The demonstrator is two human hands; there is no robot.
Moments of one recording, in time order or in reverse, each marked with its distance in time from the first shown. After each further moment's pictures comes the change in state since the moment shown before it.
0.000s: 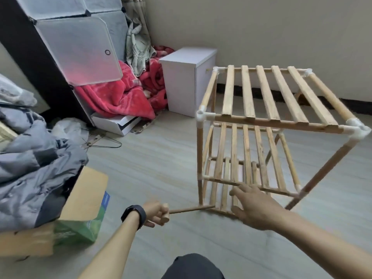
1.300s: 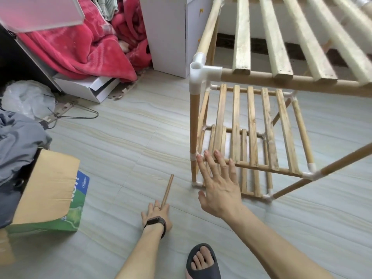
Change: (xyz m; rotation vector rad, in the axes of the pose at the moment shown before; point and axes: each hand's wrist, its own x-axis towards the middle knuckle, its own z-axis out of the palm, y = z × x) left_hand 0.139 -0.078 0.095 0.837 0.226 -0.143; right_hand 0.101 -0.046 0.112 -0.103 0.217 0.073
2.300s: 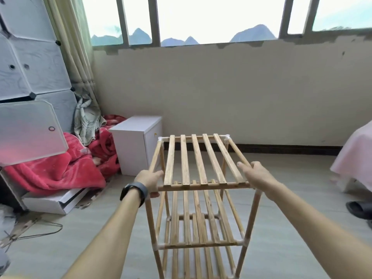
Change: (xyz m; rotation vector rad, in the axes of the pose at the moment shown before) left_hand -0.206 0.145 -0.373 -1.051 0.368 0.454; right_hand -0.057 0.206 -0.310 0.839 0.343 0.709
